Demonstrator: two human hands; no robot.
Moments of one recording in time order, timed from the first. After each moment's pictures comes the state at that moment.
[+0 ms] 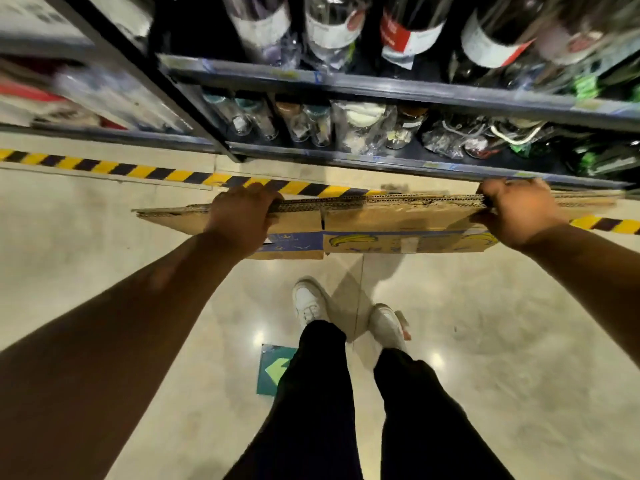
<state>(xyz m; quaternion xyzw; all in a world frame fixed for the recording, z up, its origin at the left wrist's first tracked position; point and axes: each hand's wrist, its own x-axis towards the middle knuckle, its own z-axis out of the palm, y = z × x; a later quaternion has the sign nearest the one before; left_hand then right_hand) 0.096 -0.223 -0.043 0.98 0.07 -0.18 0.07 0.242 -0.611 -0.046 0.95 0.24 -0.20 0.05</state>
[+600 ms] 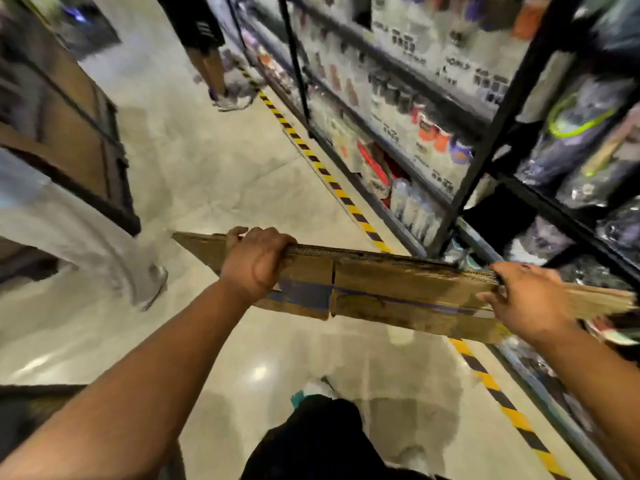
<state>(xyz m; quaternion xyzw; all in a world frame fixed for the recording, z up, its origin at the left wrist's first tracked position) -0.263 -0.148 0.307 0.87 0.50 0.01 0.01 0.115 -0.324 0.273 0.81 0.57 -0.07 -0.06</state>
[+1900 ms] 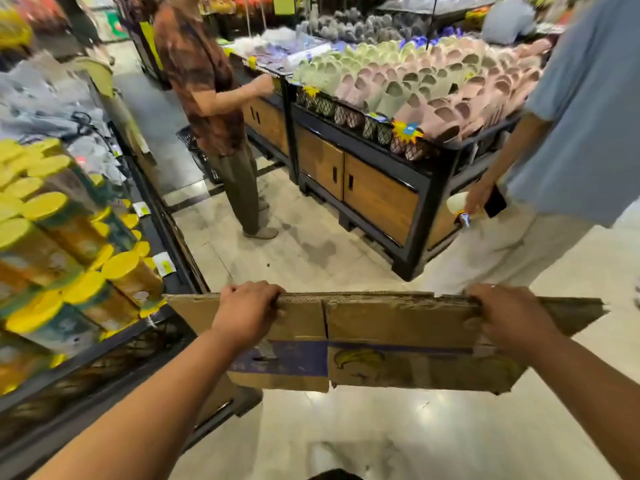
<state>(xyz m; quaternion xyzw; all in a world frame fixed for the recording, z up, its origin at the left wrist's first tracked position) -0.782 0.018 0.340 0.30 0.95 0.07 0.00 -0.582 0.398 0.367 0.18 0.98 -0.01 0.05</state>
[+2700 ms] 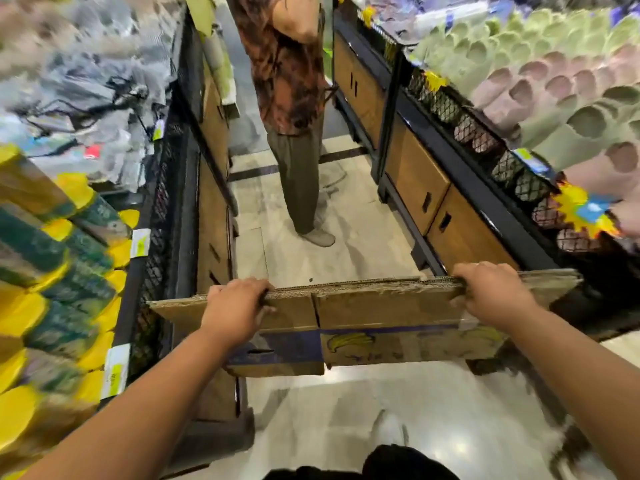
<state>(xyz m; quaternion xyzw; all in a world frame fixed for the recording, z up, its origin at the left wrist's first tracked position) -1.121 0.084 0.312 0.08 0.99 0.07 0.04 -1.127 0.499 0.334 -0.04 0.99 0.02 0.12</state>
